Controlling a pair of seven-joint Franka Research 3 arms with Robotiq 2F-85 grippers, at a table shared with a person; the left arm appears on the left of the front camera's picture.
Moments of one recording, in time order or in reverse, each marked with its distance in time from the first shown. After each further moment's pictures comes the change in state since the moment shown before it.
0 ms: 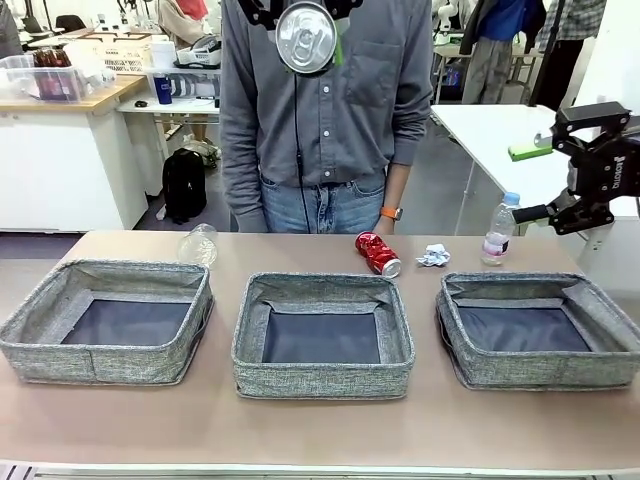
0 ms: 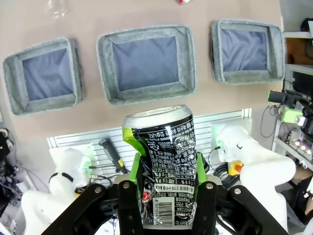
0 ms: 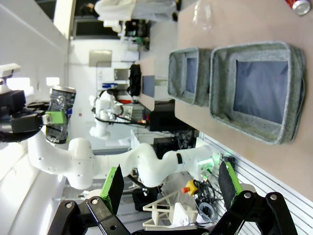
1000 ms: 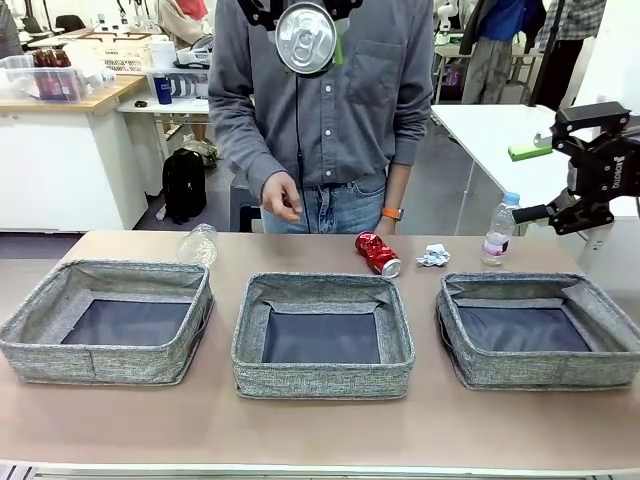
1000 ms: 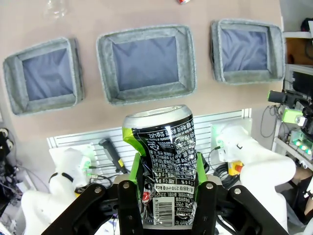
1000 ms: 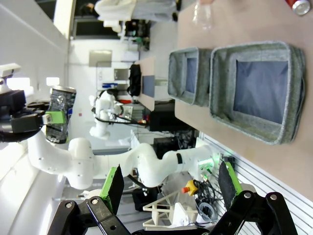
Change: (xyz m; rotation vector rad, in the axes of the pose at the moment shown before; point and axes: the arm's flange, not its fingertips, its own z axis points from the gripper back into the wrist) left arm 0.000 0.000 0.000 0.000 0.001 0.000; right arm 0.000 0.000 0.000 0.000 0.000 0.000
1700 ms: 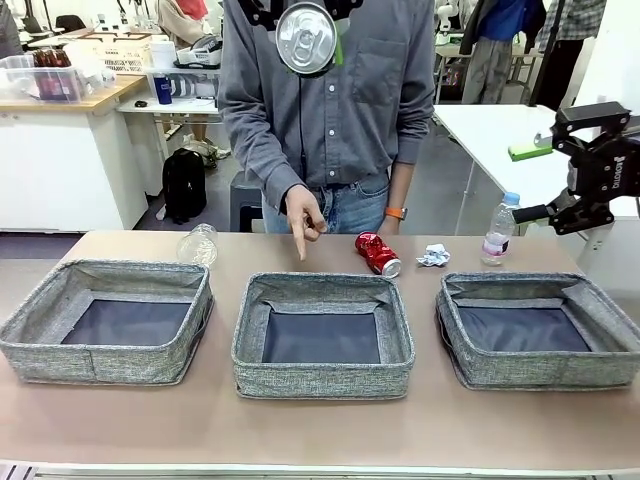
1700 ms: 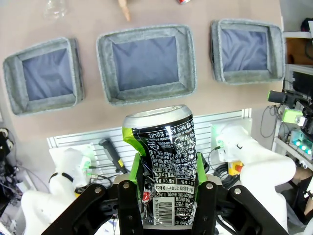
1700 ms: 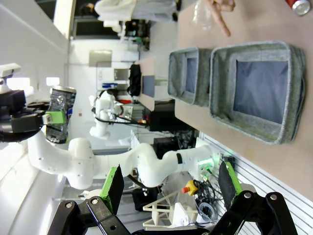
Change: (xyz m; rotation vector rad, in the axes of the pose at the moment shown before) left arm 0.000 0.000 0.000 0.000 0.000 0.000; right arm 0.000 0.000 0.000 0.000 0.000 0.000
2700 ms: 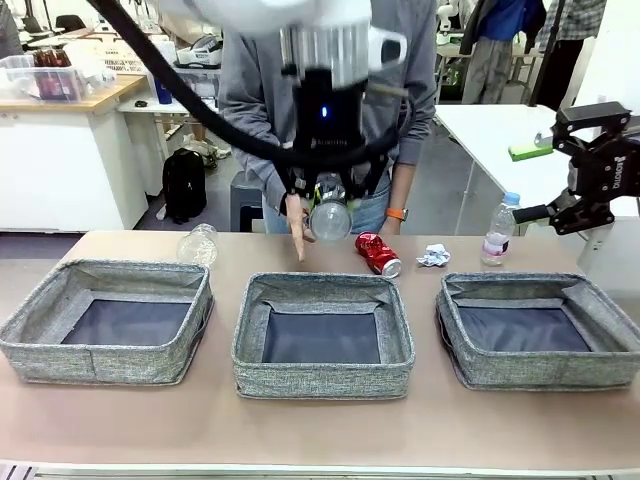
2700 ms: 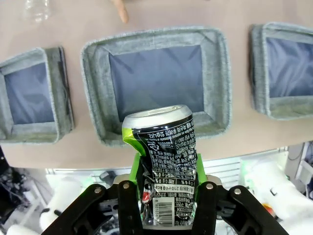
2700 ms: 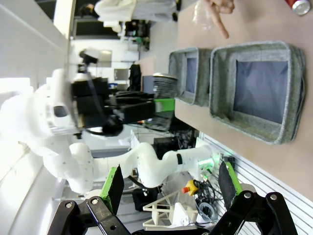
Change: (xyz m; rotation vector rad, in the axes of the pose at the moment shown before) left arm 0.008 -0.004 -0.211 0.133 -0.040 -0.009; right arm 0.000 0.000 0.000 0.000 0.000 0.000
